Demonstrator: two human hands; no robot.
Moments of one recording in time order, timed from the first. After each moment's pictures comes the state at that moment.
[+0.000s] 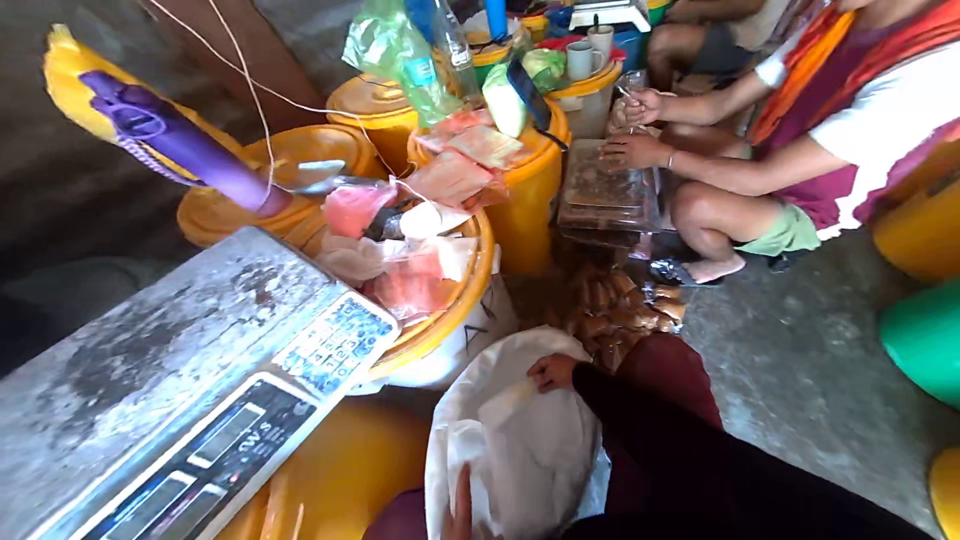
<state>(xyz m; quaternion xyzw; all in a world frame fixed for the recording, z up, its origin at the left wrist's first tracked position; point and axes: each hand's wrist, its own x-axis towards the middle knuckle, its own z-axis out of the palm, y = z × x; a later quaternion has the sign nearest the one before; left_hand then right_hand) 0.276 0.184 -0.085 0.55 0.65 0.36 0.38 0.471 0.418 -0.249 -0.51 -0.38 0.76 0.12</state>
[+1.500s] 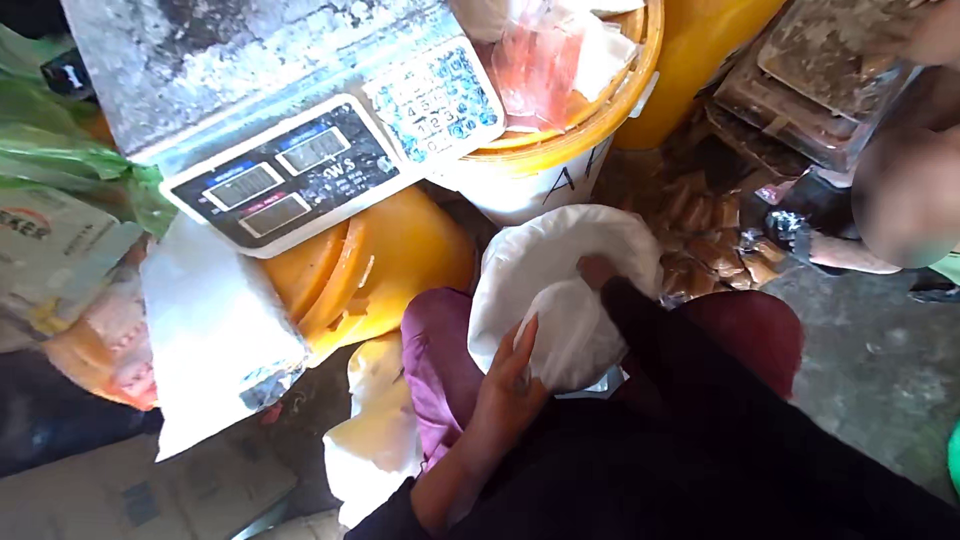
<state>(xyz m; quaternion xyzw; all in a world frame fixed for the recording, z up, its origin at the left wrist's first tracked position) 0.287 0.187 -0.098 0.51 0.67 0.38 0.38 0.420 0.402 -0.273 -0.51 -0.71 0.45 -0.17</state>
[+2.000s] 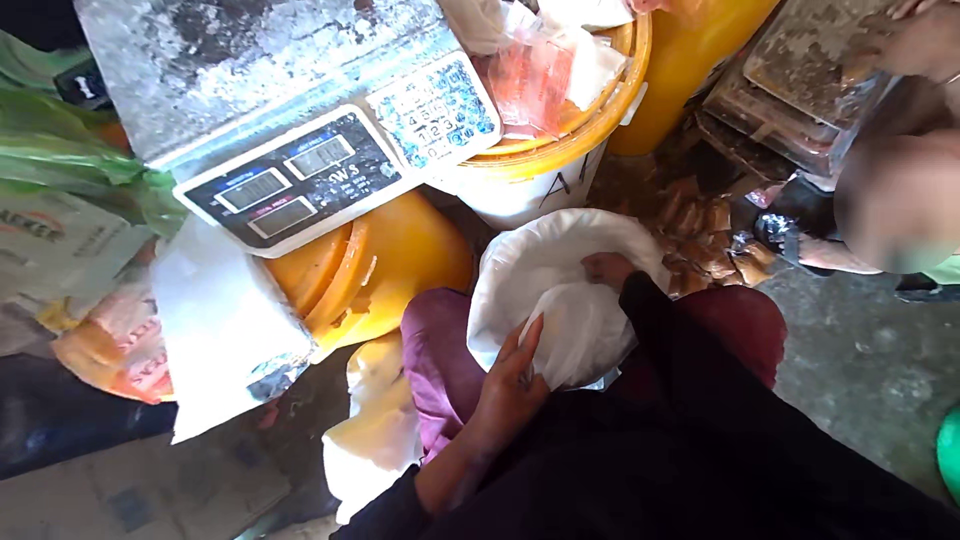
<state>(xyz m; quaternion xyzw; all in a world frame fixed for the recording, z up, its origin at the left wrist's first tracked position) 0.292 0.183 -0.098 0.55 0.64 0.39 0.36 0.455 0.421 -0.273 -0.57 -0.41 0.71 0.06</state>
